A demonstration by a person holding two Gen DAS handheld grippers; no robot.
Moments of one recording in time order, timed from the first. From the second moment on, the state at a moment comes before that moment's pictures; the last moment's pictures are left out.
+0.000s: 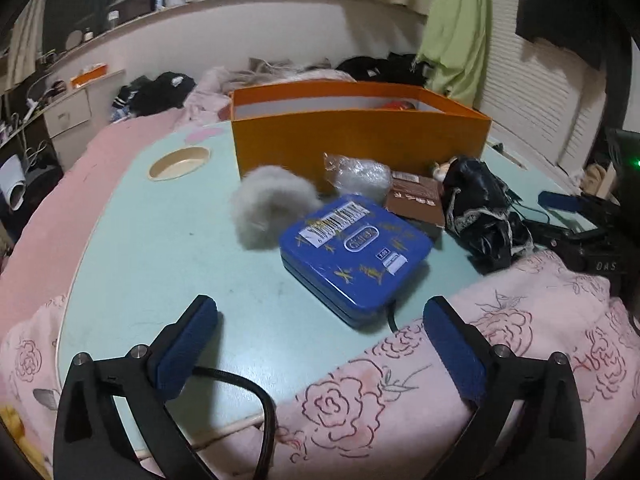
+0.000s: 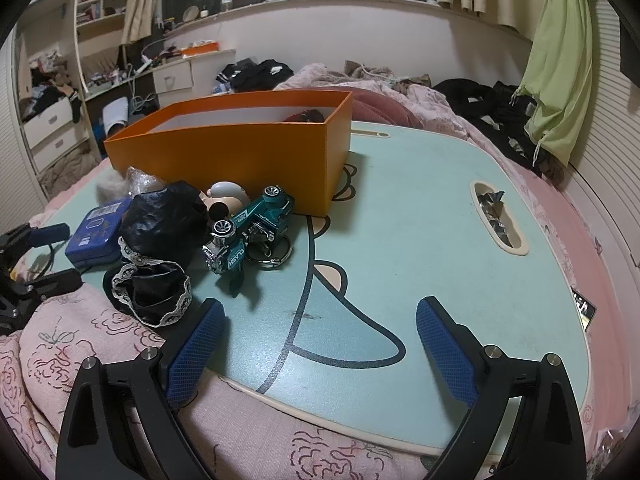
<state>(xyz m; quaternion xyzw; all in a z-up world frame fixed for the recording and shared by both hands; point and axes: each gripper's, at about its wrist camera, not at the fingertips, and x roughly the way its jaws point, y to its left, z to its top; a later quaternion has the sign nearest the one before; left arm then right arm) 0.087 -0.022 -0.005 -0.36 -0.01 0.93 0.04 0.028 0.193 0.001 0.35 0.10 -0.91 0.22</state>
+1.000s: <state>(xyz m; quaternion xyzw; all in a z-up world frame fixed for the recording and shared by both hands) 0.090 -0.027 -0.007 -0.33 -0.02 0.94 0.05 -0.151 0.021 0.047 0.51 0.28 -0.80 0.13</state>
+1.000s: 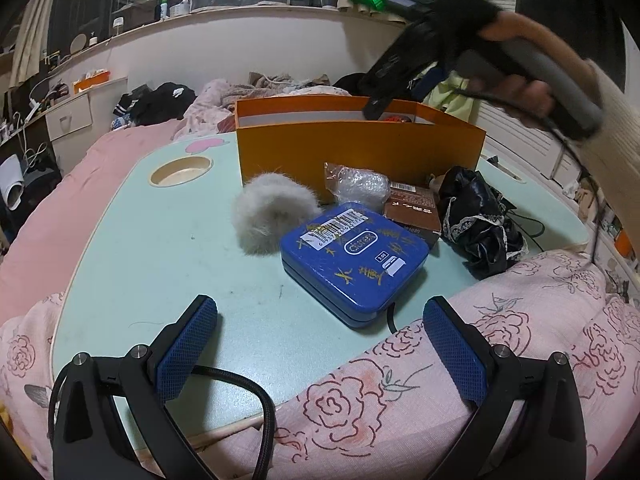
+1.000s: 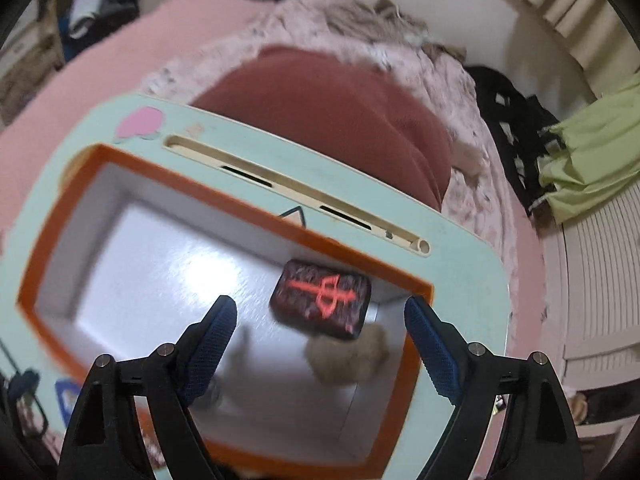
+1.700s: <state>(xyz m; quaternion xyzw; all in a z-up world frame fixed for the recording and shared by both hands) 0.091 -0.026 -0.007 -0.33 -0.03 0.94 0.05 -0.064 0.058 0.145 0.48 0.12 -0.82 0.29</state>
